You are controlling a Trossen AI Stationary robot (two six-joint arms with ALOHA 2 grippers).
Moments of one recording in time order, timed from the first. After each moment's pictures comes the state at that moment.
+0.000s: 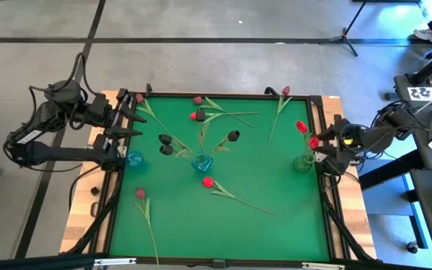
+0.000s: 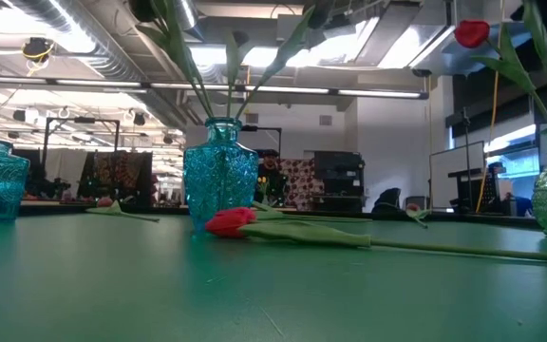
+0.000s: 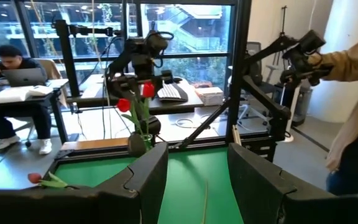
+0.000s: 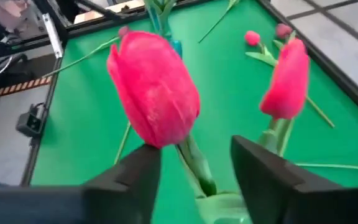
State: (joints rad) left arm 0.29 0.69 1.20 -0.59 0.45 0.04; right arm 0.68 0.55 1.12 -1.30 0.57 0.67
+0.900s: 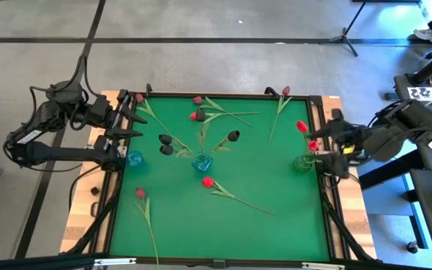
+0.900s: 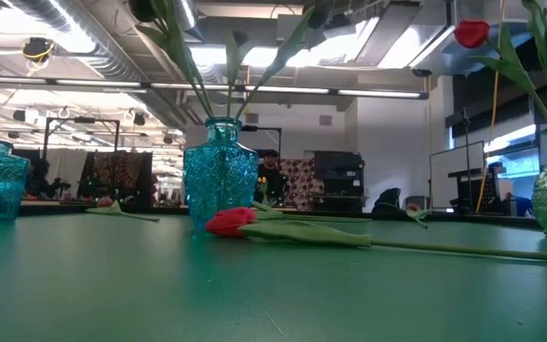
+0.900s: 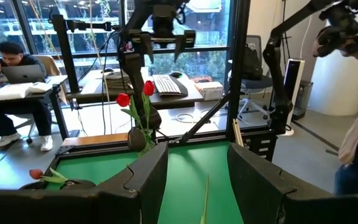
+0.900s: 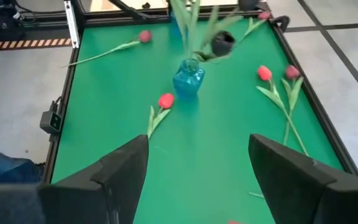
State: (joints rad) left arm 0.29 0.69 1.20 -0.62 0.45 0.06; right arm 0.68 1.17 1.87 -1.52 0.55 0.54
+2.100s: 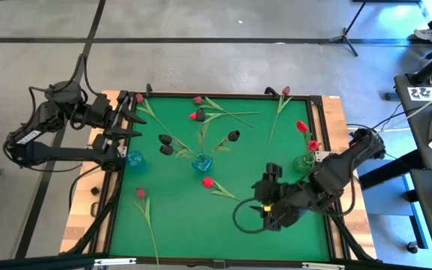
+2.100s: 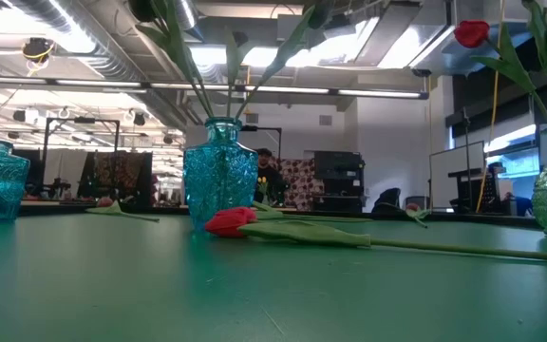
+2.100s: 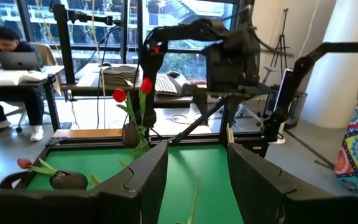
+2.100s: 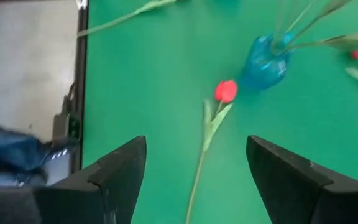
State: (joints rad) left arm 0.29 0.68 1.20 -0.62 0.45 -0.03; right arm 0.63 1.68 1.87 -1.20 0.39 0.62
